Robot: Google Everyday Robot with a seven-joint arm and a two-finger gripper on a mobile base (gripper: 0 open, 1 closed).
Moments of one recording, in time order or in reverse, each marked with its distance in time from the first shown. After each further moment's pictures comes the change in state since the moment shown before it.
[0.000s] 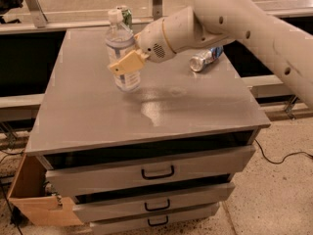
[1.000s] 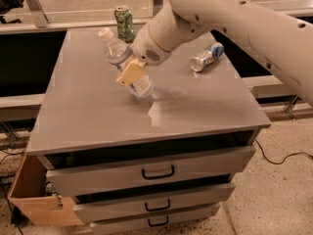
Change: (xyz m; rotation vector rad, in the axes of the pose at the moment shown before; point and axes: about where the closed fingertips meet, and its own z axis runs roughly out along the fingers) arm 0.041 -0.002 0.005 0.045 0.344 -0.125
